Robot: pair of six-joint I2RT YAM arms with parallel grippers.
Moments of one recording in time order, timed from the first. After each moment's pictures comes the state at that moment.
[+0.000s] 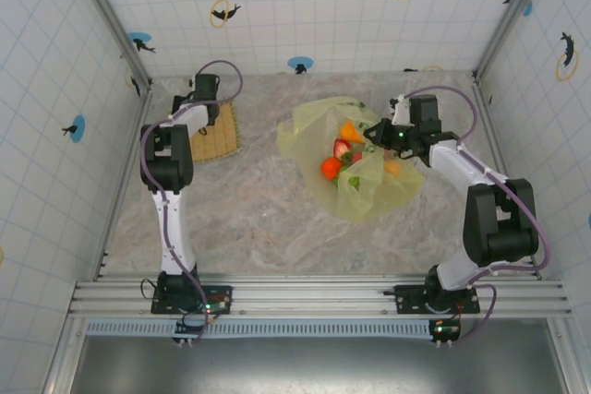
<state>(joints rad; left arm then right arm) -0.07 2.36 1.77 -0.26 -0.63 0.20 0.18 1.58 1.01 -0.16 -0.59 0.49</state>
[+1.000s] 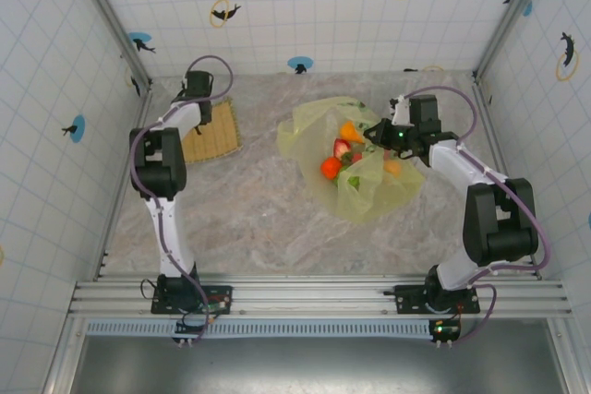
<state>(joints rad) -0.06 2.19 1.65 -0.37 -0.46 -0.01 0.18 1.58 1.01 -0.16 -0.58 0.50</state>
